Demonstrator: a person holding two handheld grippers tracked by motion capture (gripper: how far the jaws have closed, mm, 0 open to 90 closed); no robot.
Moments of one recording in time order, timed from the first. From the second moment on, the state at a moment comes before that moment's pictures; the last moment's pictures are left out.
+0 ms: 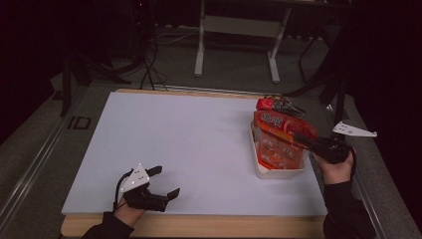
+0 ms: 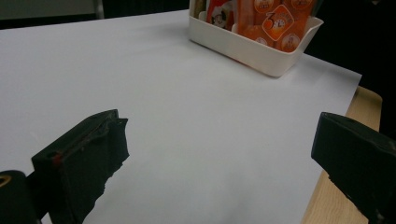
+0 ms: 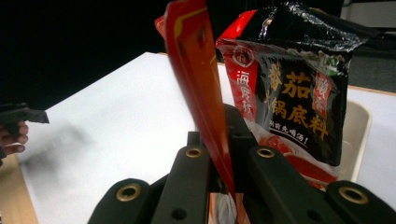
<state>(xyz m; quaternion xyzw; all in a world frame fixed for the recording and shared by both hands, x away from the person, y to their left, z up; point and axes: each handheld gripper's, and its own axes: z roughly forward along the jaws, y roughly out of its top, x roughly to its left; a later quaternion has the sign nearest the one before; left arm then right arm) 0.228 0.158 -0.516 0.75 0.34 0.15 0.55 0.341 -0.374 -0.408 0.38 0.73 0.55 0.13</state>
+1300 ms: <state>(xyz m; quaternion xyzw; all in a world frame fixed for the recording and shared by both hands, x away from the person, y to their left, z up) 0.228 0.158 -0.517 0.75 0.34 0.14 0.55 0.310 -0.294 -0.322 0.29 0.75 0.58 0.15</state>
